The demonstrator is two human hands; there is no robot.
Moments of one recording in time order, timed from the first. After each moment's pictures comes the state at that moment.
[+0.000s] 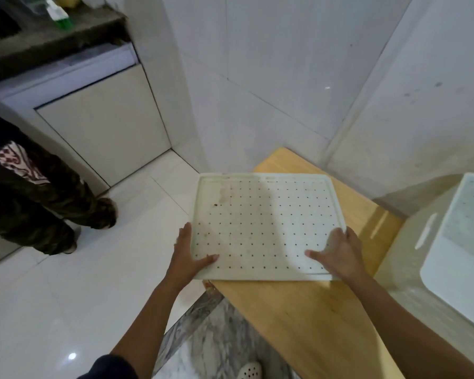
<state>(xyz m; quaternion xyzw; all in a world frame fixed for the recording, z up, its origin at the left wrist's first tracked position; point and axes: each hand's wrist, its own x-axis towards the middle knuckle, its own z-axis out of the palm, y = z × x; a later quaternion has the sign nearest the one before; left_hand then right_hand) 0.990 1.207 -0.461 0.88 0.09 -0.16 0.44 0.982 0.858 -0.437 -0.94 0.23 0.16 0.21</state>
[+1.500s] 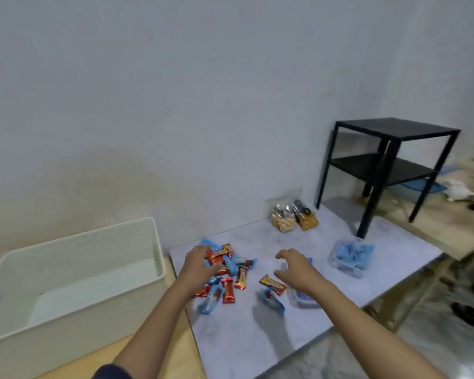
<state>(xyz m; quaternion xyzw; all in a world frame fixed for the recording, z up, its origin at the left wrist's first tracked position) 0.585 0.639 -0.241 0.73 -0.55 -0.24 0.31 0.350 0.561 -0.243 -0.80 0.54 -0.09 0.25</state>
